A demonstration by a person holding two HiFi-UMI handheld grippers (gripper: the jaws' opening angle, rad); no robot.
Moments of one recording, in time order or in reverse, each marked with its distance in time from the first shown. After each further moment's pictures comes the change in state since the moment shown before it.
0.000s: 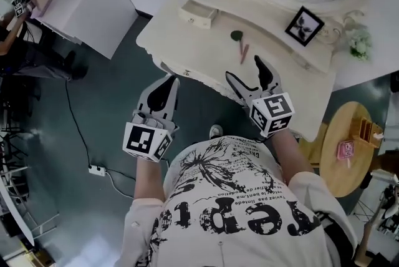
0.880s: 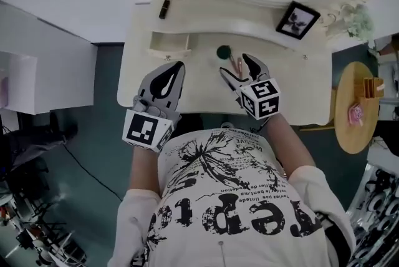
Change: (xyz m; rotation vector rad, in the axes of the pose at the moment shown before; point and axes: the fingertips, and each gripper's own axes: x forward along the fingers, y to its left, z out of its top) left arm 0.255 0.110 -0.010 0.053 0.080 -0.486; right arm 0.174 -0.139 -0.064 0.182 0.279 -0.344
